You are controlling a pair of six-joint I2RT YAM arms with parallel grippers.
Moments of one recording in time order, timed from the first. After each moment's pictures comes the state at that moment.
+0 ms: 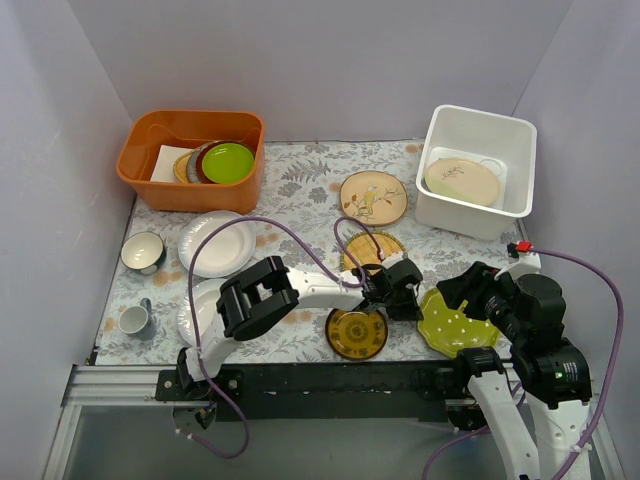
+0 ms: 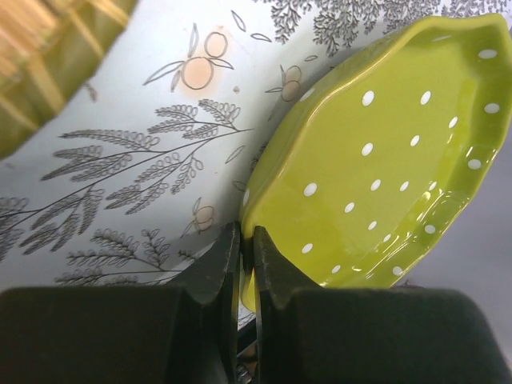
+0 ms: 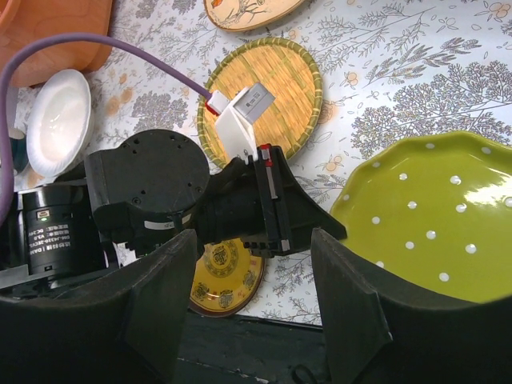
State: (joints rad) left arm -1.21 2.15 1.45 -0.11 0.03 -1.29; right arm 0.16 0.31 0.85 -1.00 -0.17 0.50
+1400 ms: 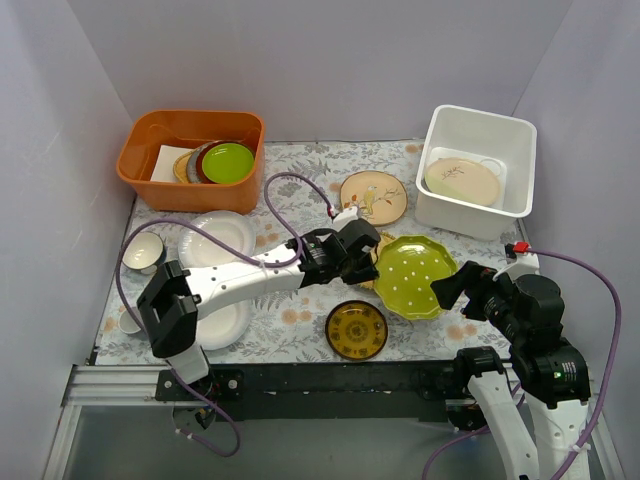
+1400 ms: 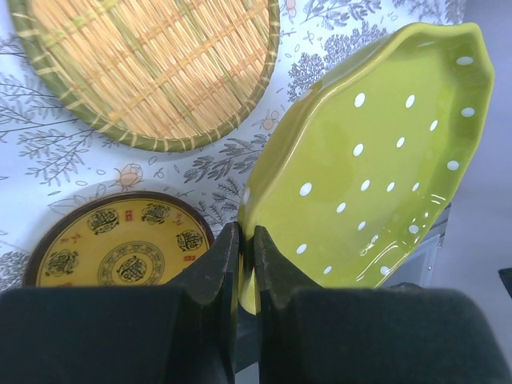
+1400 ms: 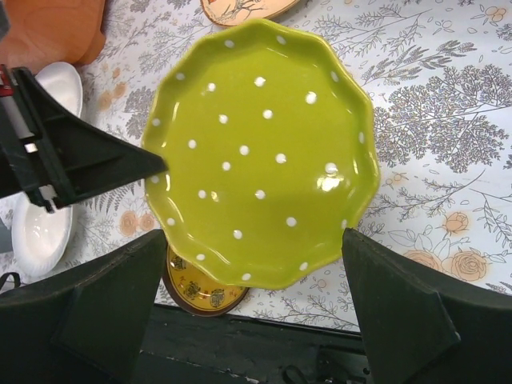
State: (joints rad) left arm -1.10 1.69 1.36 -0.49 -0.19 -1.12; right arm 0.16 0.31 0.83 -1.00 -0.17 0.47
